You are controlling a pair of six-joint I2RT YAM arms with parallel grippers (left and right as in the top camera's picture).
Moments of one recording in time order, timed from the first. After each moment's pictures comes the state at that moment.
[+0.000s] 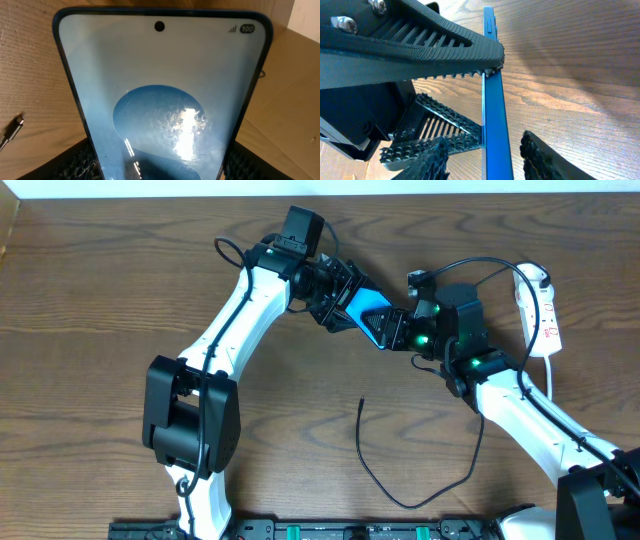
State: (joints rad) left arm -0.37 2.00 1.67 -0.78 0.75 -1.18; right arm 0.36 1.52 0.84 0.12 -0.47 0.64
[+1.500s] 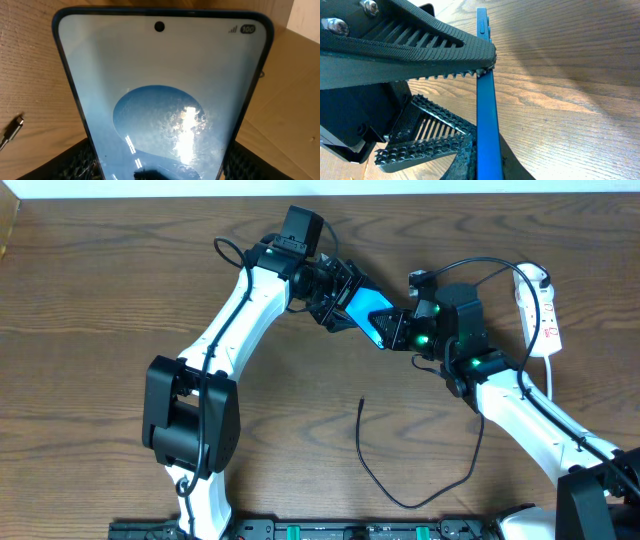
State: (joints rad) left arm -0.37 2.00 1.67 -0.78 0.75 -1.18; right arm 0.36 1.52 0.84 0.11 -0.46 0.65
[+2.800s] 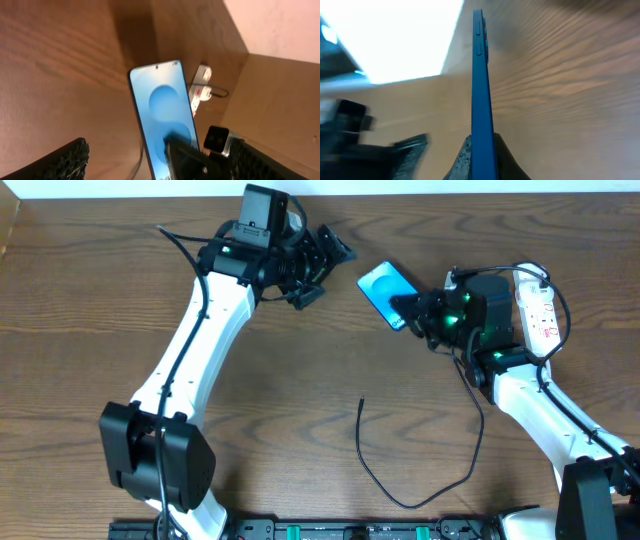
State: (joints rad) left arm -0.29 1.82 1.67 -0.74 0.55 -0.99; right arm 0.23 1.53 0.84 0.21 -0.58 1.29
